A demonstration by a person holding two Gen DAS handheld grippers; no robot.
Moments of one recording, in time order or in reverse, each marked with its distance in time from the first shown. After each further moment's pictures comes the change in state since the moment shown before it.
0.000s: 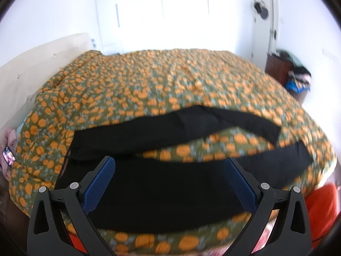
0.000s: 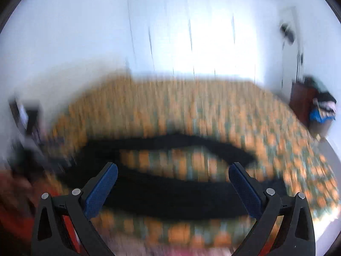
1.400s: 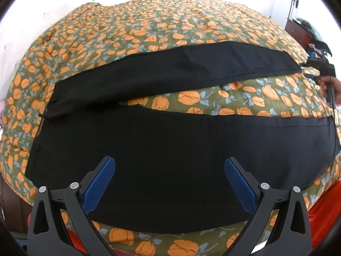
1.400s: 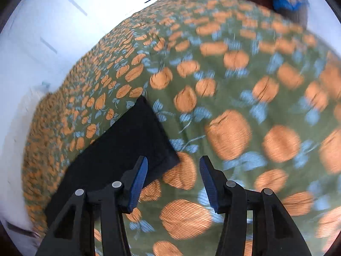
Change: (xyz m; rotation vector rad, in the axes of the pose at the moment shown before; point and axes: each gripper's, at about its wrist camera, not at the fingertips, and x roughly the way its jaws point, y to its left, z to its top) left arm 0.133 -0.024 -0.055 -0.014 0.356 0.067; right arm 0.352 -0.426 -0.066 0.699 0.547 -0.216
